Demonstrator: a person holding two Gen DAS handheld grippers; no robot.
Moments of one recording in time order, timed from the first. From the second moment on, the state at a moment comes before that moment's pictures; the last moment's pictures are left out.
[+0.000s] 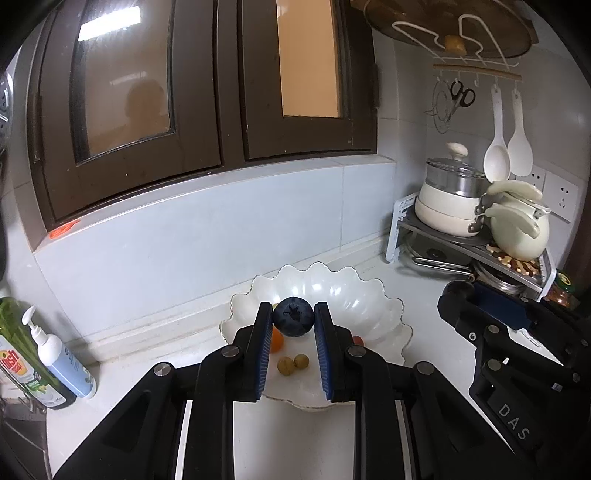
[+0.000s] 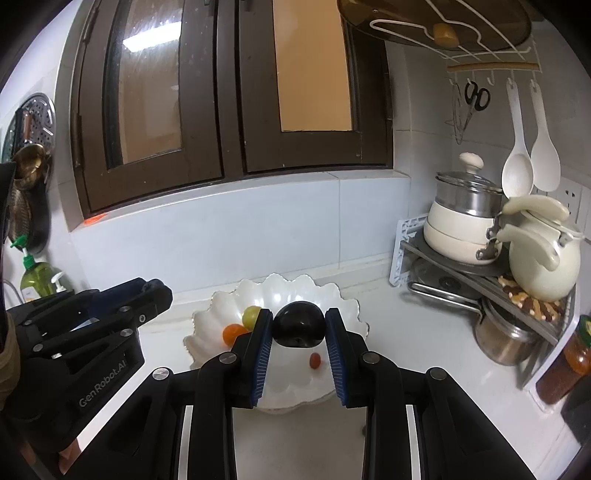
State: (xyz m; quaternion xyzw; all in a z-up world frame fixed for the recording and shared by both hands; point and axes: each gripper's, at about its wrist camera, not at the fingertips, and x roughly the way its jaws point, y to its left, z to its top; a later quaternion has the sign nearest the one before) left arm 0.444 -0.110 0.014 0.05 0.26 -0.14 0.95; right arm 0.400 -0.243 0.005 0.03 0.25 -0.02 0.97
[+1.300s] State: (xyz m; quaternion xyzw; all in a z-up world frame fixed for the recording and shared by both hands) left arm 0.566 -0.157 -0.029 0.10 0.38 -0.13 0.91; right arm 0.552 -0.280 -0.042 0.02 0.41 0.00 0.91
